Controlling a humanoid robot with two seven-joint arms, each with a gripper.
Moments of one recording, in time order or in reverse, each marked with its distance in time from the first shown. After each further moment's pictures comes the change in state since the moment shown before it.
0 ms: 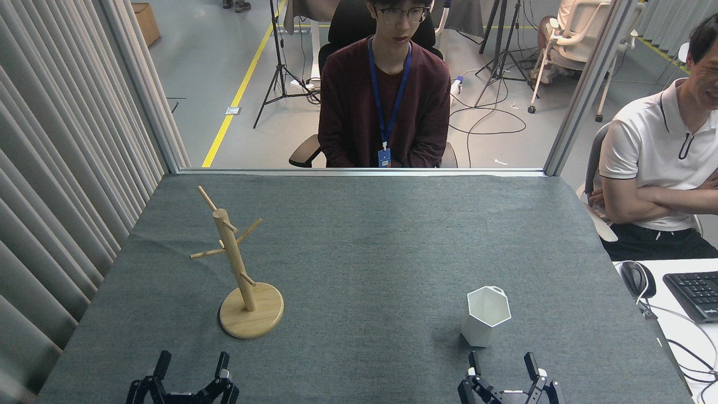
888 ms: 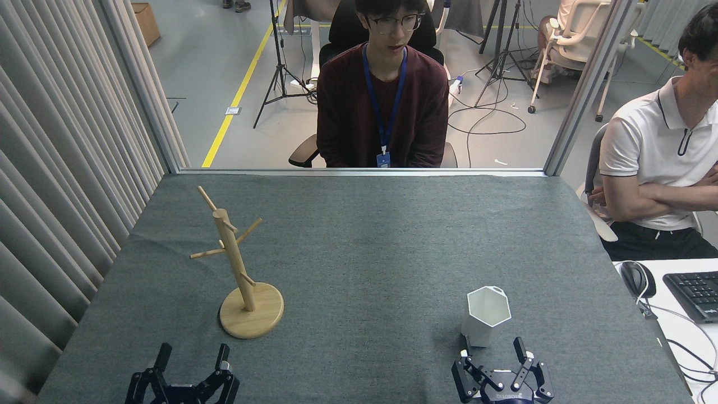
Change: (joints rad) left arm -0.028 -0.003 0.002 0.010 0.003 0.001 0.000; right arm -0.166 -0.007 -0.005 0.224 -0.004 0.011 -0.008
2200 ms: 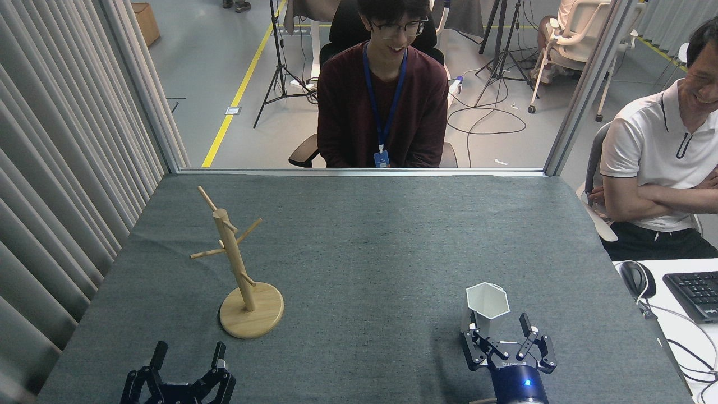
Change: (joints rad) left arm -0.004 0.007 0.009 -0.003 0.001 -0.001 0.000; right arm -0.185 -0.030 -0.047 0.221 -0.008 -0.008 -0.017
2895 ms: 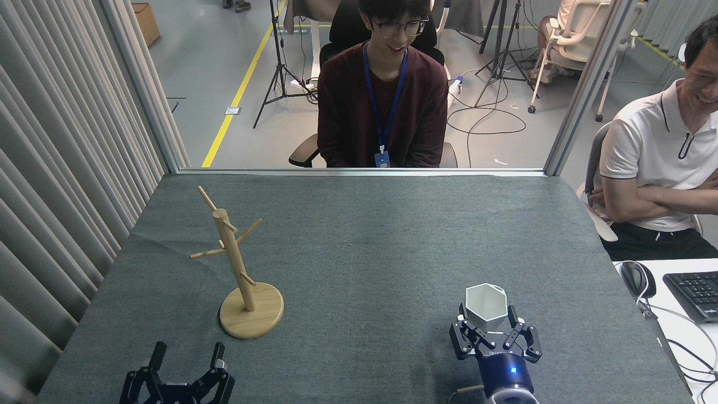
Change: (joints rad) left arm -0.001 0.003 0.002 0.003 0.005 0.000 0.002; right arm -0.081 0.023 0.012 0.108 0.004 0.007 -0.013
